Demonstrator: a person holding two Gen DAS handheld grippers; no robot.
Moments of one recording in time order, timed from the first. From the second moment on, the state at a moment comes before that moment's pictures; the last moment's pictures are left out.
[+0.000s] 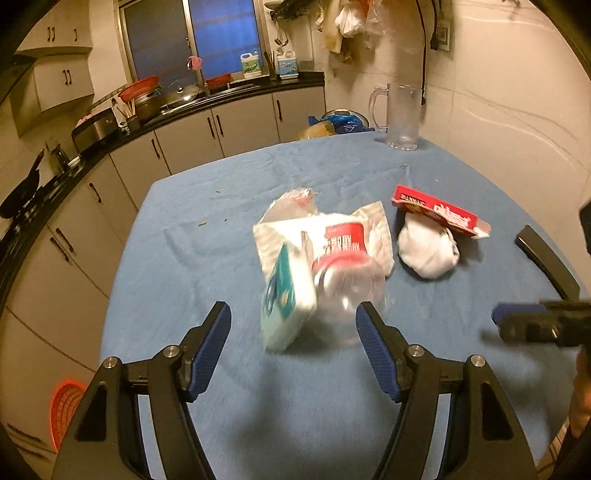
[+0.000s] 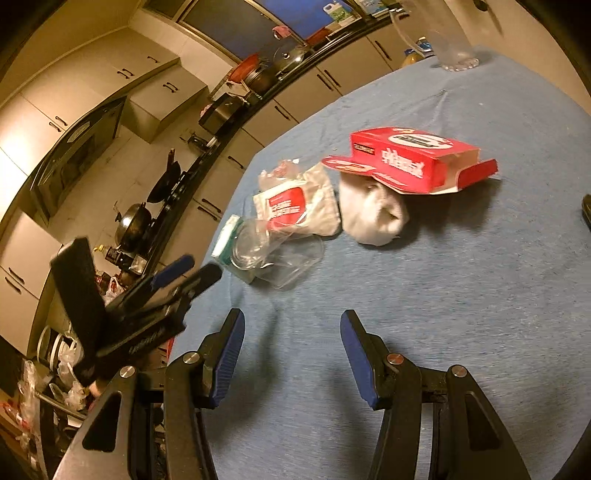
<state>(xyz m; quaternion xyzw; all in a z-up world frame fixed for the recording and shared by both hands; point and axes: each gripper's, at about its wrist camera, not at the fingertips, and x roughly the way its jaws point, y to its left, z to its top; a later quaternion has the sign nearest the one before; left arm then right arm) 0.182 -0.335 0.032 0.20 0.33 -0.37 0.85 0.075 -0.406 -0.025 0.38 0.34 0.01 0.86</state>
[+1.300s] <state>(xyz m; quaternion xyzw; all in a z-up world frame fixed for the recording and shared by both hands) 0.295 -0.278 -0.006 0.02 0.45 -0.39 0.80 0.147 -0.351 0.012 0.13 0.40 -0.01 0.91</state>
